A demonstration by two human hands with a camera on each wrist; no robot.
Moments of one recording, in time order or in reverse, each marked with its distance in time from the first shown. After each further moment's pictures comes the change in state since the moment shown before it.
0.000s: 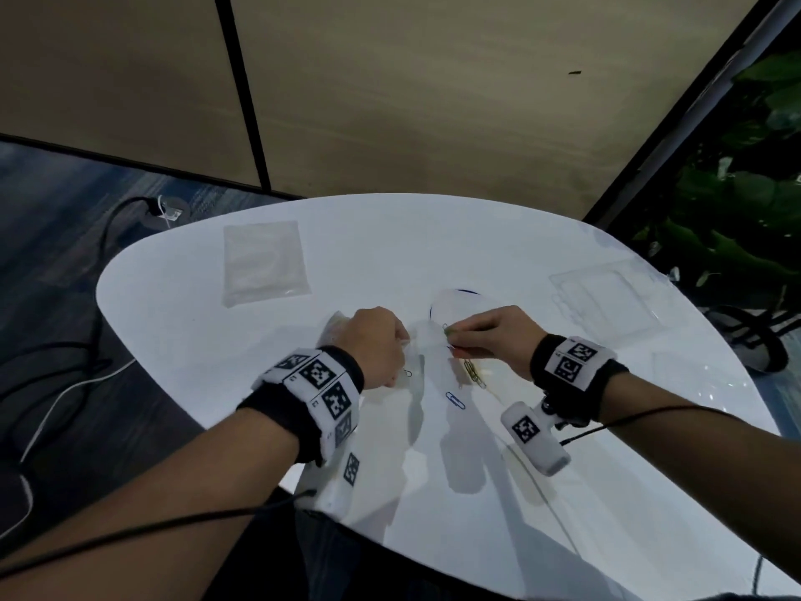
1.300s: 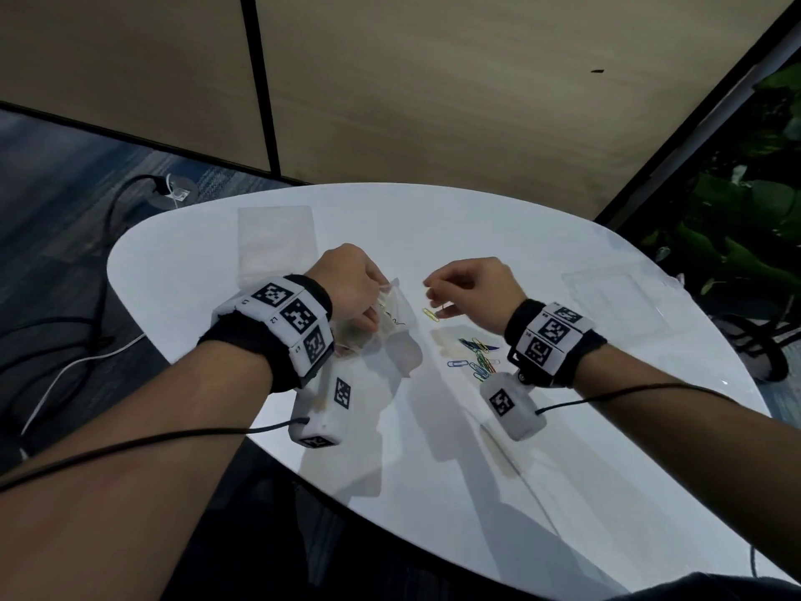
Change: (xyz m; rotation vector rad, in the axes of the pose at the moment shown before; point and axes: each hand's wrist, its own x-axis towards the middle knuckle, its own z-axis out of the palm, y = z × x) left_hand 0.012 -0.009 -0.062 -0.166 0.083 -0.035; right_hand 0.018 -0.037 0.044 -0.301 0.025 -0.334
